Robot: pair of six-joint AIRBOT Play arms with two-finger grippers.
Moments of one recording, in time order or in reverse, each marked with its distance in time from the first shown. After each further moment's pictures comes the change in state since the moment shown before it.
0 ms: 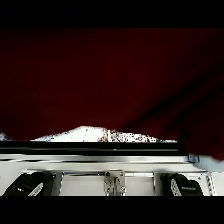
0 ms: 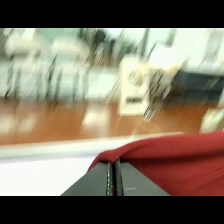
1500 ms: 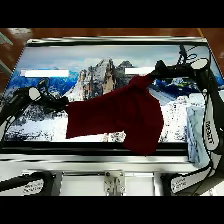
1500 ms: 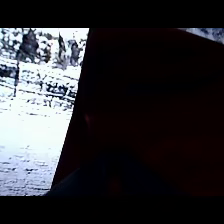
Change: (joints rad) left arm 0.293 -0.812 -0.673 -0.196 0.153 -0.216; right arm -0.002 -1.211 0.017 0.147 0.347 0.302
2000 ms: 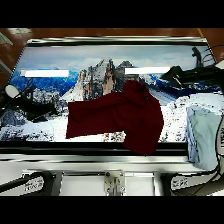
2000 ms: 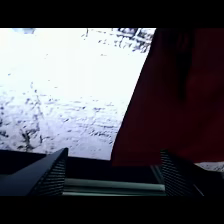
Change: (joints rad) left arm 0.254 0.077 -0.013 -0.071 -0.355 0.282; right arm -0.220 0.092 0.002 -0.026 0.436 -0.175
